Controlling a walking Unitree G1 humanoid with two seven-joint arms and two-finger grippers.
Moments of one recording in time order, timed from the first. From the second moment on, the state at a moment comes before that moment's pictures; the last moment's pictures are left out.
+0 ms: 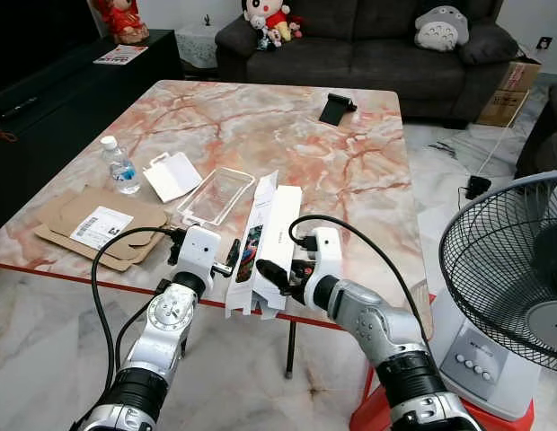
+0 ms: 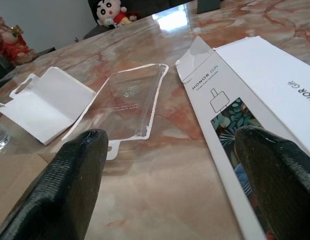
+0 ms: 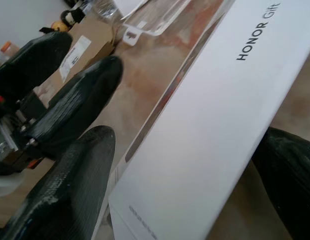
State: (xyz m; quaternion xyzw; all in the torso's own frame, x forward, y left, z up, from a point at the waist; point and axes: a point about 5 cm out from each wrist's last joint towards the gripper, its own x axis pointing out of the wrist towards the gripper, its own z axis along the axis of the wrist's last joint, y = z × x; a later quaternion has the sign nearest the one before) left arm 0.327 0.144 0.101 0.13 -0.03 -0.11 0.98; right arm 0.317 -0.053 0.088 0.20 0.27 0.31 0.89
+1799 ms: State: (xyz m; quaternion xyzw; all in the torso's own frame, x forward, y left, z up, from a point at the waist) left arm 0.329 0.148 0.110 0.12 -0.05 -0.07 0.99; right arm 0.315 -0.042 0.086 0.25 0.27 0.33 0.87
